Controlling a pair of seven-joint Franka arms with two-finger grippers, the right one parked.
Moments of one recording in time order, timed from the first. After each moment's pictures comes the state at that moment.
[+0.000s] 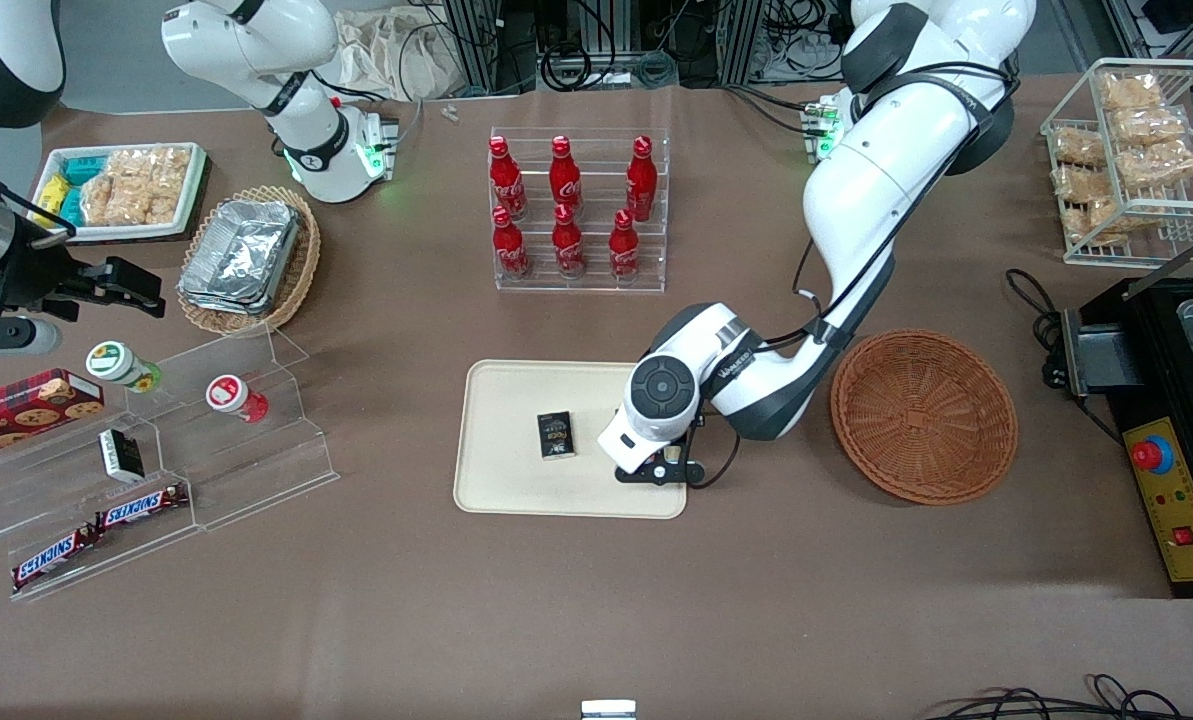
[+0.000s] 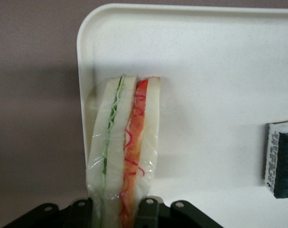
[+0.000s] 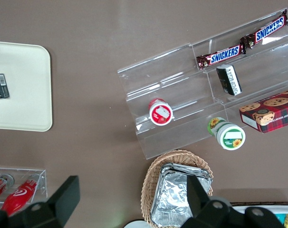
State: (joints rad) arm -0.29 0.97 -0.53 -1.22 0.40 1.96 -0.82
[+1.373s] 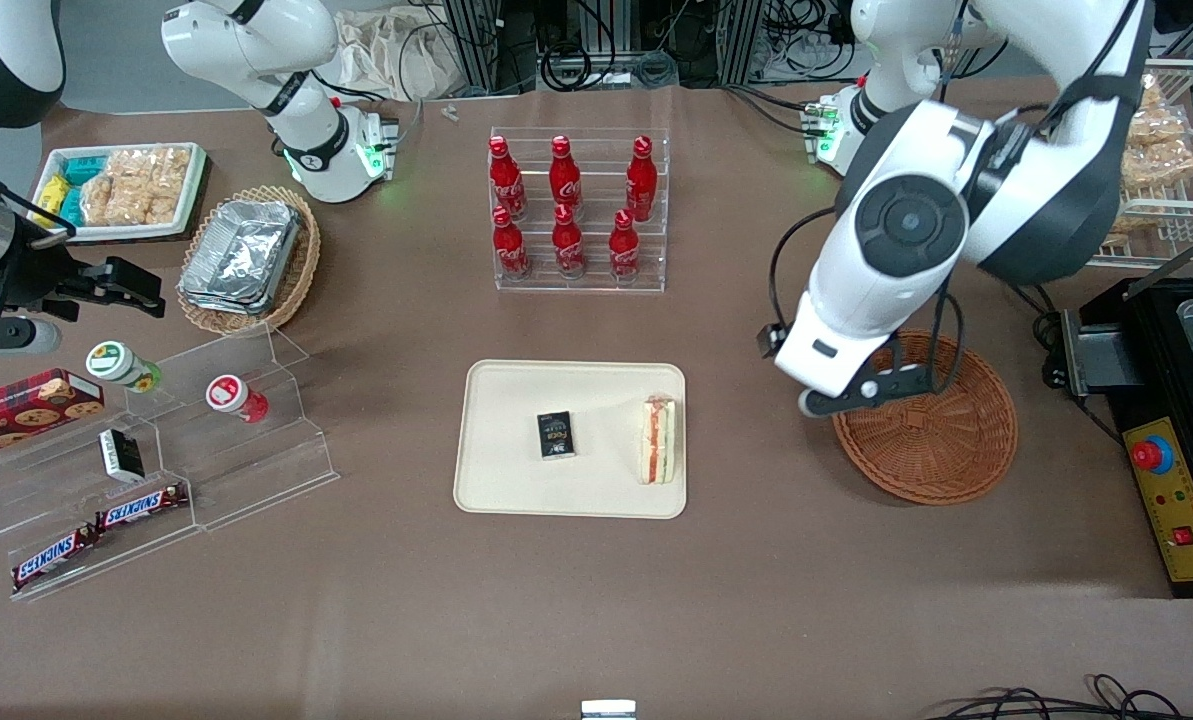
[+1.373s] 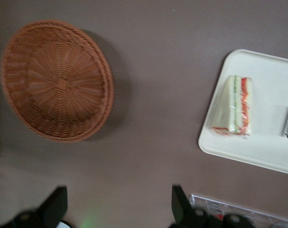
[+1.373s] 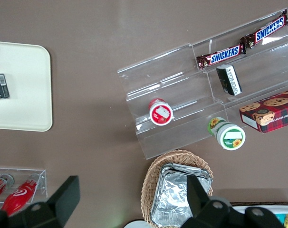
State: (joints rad) arm -0.02 0.33 -0.53 -1.42 0.21 1.54 -0.74
